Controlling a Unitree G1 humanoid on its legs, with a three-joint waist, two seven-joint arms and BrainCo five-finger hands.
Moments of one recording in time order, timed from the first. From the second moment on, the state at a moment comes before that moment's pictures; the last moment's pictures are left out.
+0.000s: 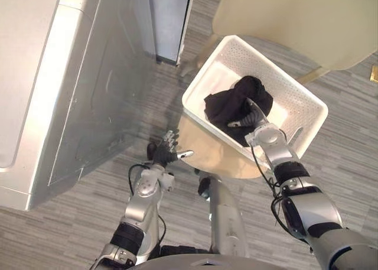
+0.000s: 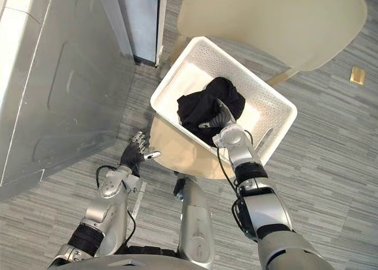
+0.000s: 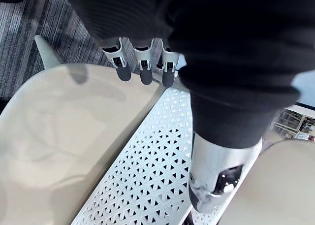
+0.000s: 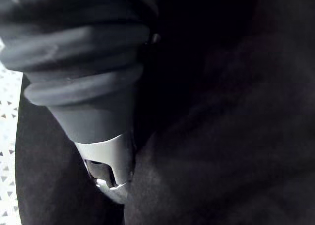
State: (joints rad) left arm -0.11 -0.03 -0.26 0.25 -0.20 -0.06 0.00; right arm -0.70 -0.39 0.09 0.82 -0.23 0.01 0.01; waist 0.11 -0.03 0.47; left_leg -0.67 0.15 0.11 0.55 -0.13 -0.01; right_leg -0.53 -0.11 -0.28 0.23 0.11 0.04
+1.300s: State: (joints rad) left arm 0.25 0.06 -0.18 -0.06 -0.13 -0.05 -0.16; right arm 0.04 -0.22 -0.25 -0.18 -0.11 -0.01 0.04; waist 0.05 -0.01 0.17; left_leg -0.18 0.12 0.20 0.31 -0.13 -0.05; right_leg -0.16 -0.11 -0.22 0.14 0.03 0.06
